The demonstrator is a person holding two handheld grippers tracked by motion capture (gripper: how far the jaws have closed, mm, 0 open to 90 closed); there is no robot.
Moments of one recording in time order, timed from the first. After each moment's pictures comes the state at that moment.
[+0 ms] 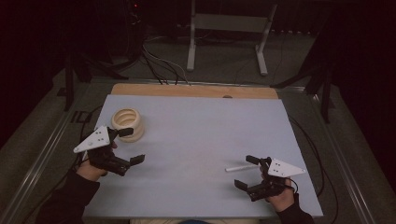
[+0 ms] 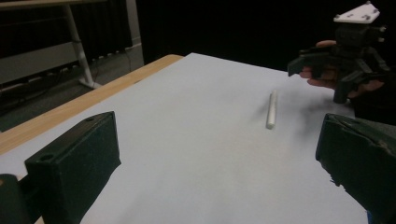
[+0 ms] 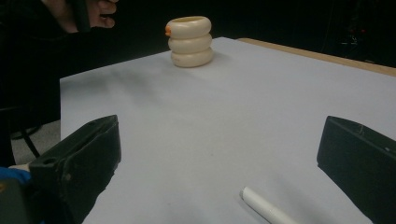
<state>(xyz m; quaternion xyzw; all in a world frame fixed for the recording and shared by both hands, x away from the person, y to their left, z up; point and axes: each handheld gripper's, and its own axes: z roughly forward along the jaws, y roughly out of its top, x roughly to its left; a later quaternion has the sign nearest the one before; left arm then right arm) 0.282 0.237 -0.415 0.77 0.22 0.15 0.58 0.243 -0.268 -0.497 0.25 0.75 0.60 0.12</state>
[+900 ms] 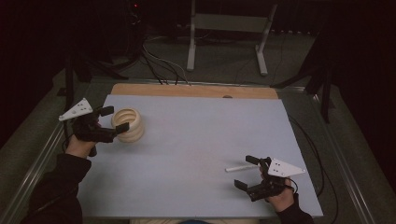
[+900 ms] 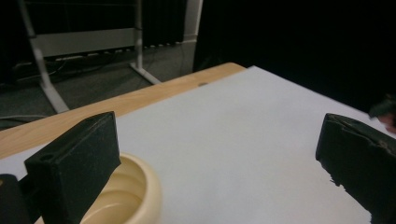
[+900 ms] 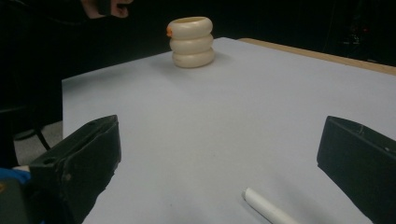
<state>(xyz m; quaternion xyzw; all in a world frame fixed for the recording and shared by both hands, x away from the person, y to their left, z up) 0.342 0.285 -0.400 0.72 0.36 0.17 0.56 0.243 -0.268 -0.496 0.25 0.75 0.60 0.12</state>
